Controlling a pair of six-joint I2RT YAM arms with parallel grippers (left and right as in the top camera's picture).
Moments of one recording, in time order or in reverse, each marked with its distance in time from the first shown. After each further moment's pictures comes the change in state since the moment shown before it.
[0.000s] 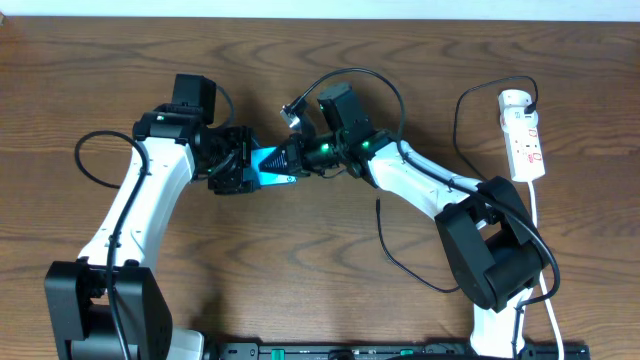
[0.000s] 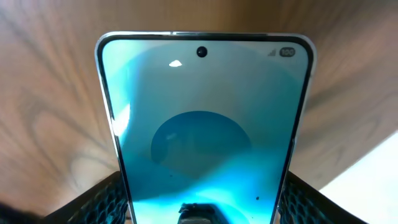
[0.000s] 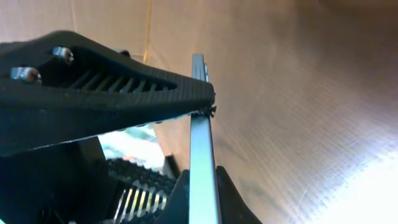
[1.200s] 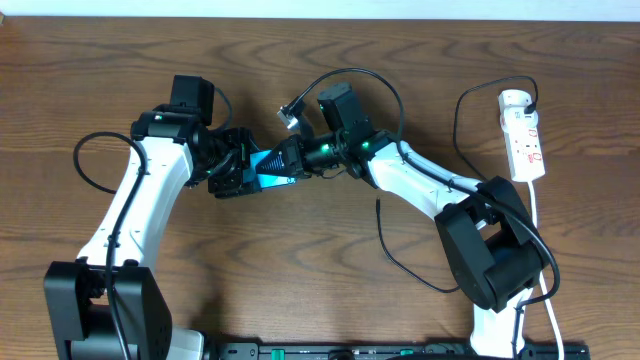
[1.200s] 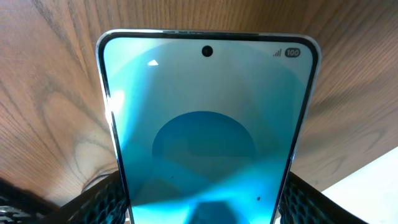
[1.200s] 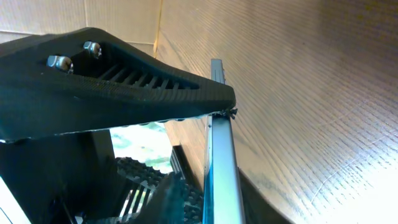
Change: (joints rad) left arm 0.001 0.000 0.011 -0.077 0.029 -0.084; right arm 0.001 0.000 -0.006 0.018 -0.072 0.004
